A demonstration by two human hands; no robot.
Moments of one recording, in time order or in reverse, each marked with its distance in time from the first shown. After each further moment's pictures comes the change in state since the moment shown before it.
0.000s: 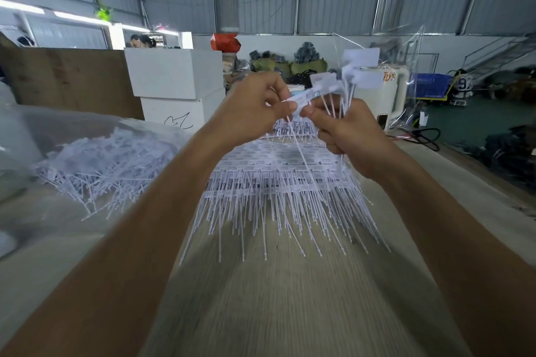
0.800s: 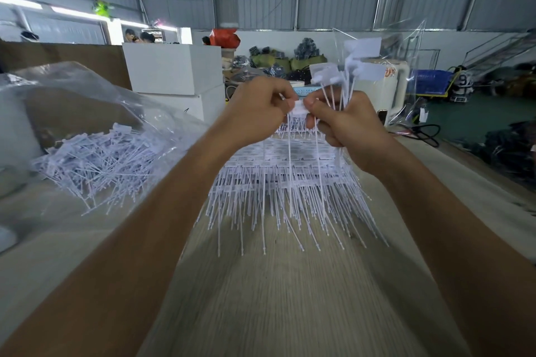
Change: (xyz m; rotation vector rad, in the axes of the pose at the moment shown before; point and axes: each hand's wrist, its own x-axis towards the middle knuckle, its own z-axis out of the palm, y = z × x) left_hand 0.001 0.001 0.012 0.232 0.037 -0.032; right_hand 0.005 0.003 -0.001 0.057 0.029 -0.027
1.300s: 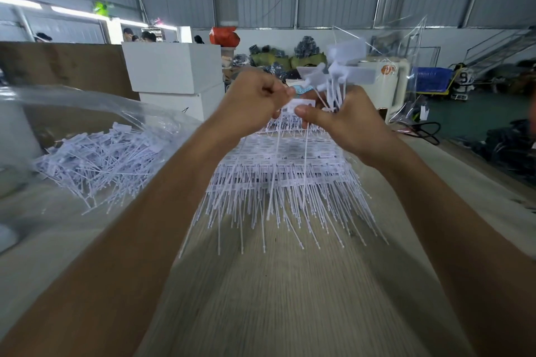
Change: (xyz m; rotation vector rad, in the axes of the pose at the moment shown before) left_hand -0.003 0.005 -0.004 -0.279 0.015 -0.095; right_hand -0.002 -0.003 -0.005 -0.360 -0.025 -0.211
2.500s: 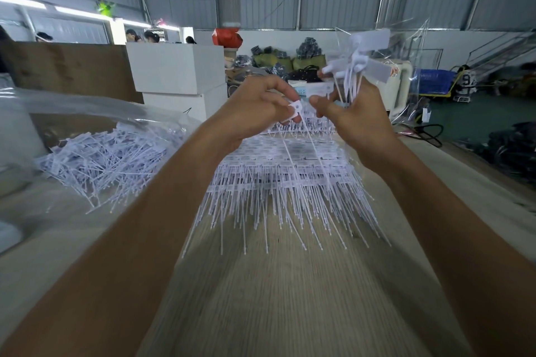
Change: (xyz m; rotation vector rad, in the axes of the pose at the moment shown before) left_hand 0.005 -0.014 -0.006 -0.135 -0.147 -0.064; right_hand 0.002 -0.006 0.005 0.087 0.206 0.025
